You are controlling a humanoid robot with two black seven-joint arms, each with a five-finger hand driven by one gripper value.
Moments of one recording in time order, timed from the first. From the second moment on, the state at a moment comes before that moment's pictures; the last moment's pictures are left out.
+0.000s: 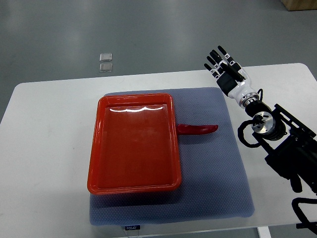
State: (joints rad) left arm -0.04 0.00 0.07 -0.27 0.13 -0.01 0.06; right arm 0.63 -0.09 1.05 0.77 -0.16 0.17 0.21
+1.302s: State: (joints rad) left arm -0.04 0.00 0.07 -0.27 0.12 -0.01 0.06; right arm 1.09 -0.43 0.07 0.97 -1.03 0.26 0.09
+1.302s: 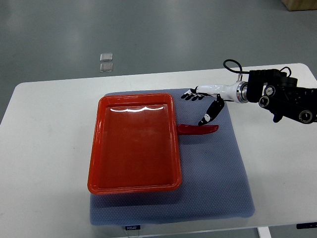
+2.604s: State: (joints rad) left arm -0.04 0.00 0.07 -0.27 0.12 -0.01 0.06; right arm 0.95 -0.40 0.11 1.01 -1.05 0.14 0.10
